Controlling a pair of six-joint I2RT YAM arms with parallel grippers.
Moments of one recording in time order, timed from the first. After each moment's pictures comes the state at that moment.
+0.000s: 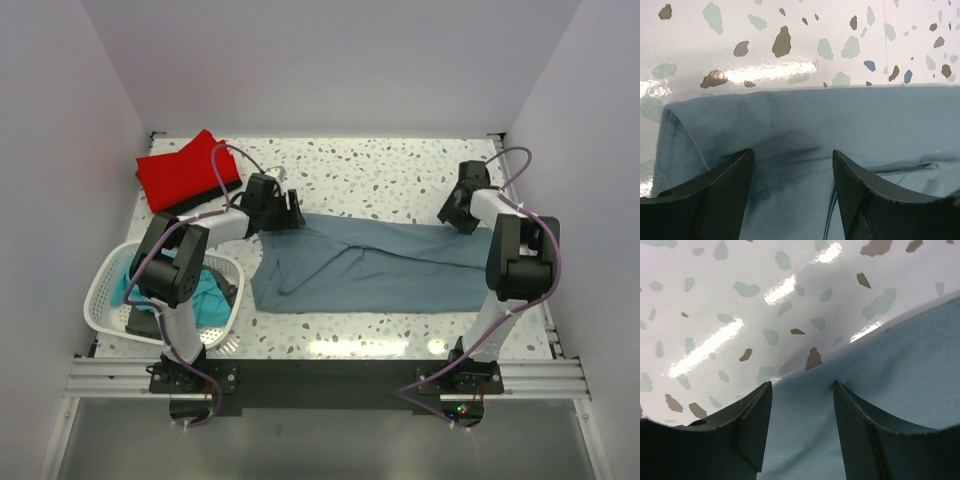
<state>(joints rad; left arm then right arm) -0.37 1.88 1.08 0.03 0.15 -0.46 -0.08 1.87 1.21 -0.43 0.23 0.50</state>
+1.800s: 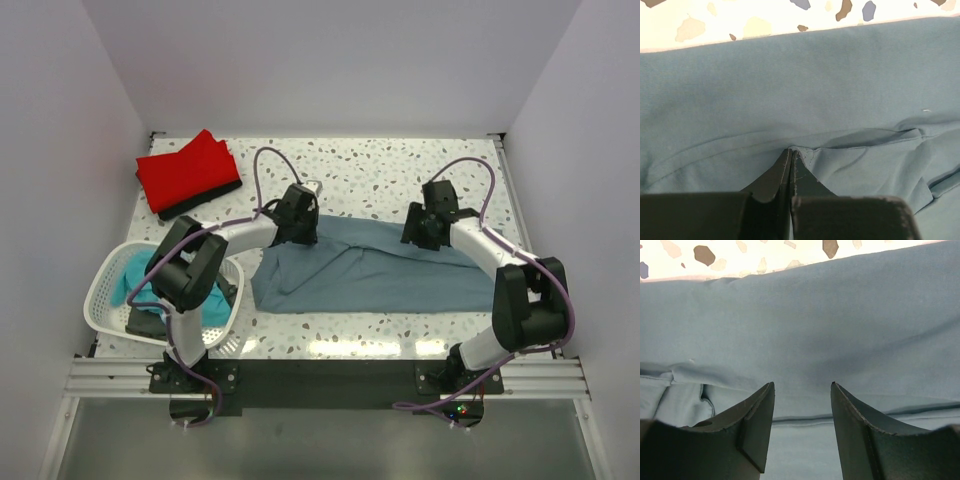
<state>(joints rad) -0.59 1.91 1.16 -0.12 0.01 -0.41 0.20 1.53 0.96 -0.44 0.04 0.44</state>
